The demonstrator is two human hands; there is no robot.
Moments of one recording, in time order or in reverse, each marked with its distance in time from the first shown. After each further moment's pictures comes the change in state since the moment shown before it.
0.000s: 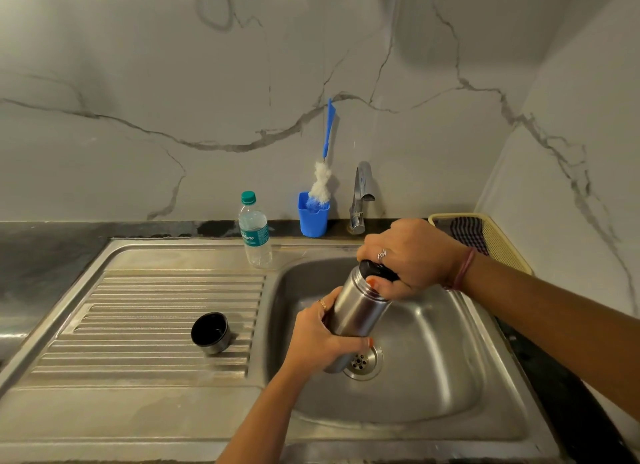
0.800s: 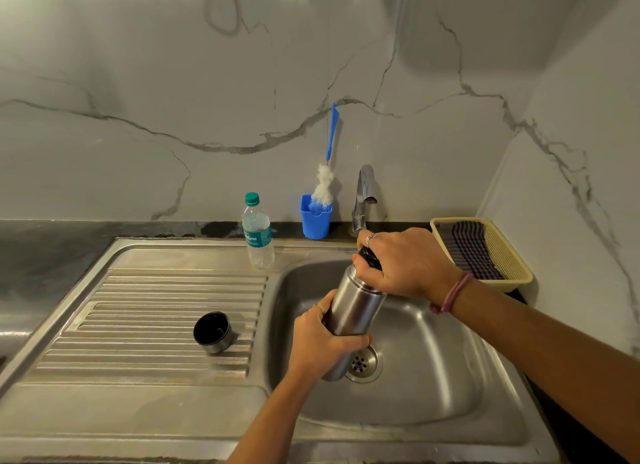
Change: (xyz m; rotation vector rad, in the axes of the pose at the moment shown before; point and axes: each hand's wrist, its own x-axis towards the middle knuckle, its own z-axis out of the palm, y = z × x) left_hand -0.007 -0.002 0.008 0.034 0.117 -0.083; right_hand 0.009 -0.028 0.000 -0.018 -0.152 0.515
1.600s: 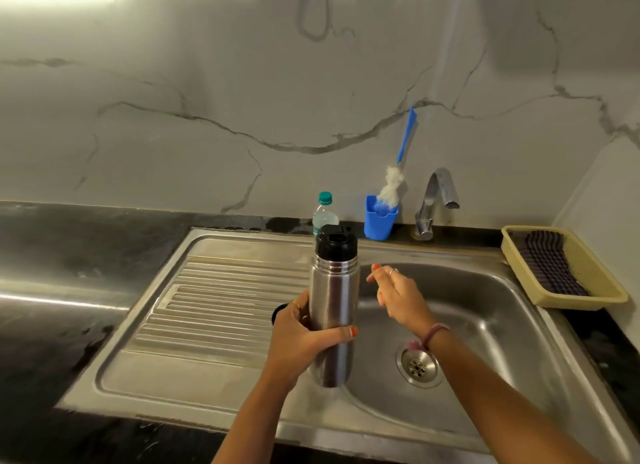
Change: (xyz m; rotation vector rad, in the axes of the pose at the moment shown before) left_hand -0.038 -0.004 -0.141 -0.241 0.122 -0.153; right_hand 0.036 -0.097 0.127 1.062 -0.086 0.624
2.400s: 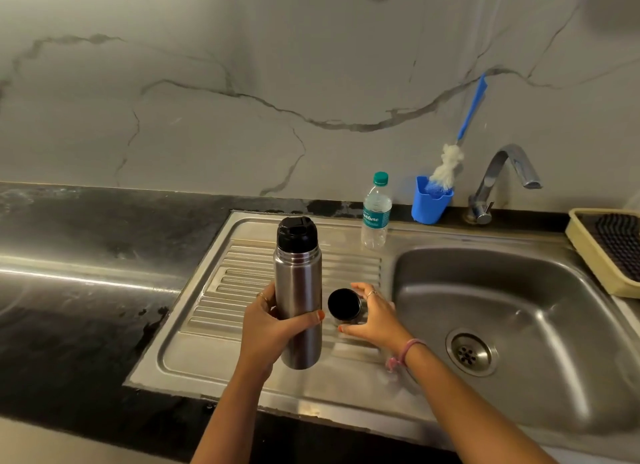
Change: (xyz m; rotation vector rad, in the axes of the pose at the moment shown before) left_hand -0.004 -0.027 -0.131 -0.034 0.207 -0.073; right_hand -0.007 0.003 0.158 -0.196 -0.236 -0.085
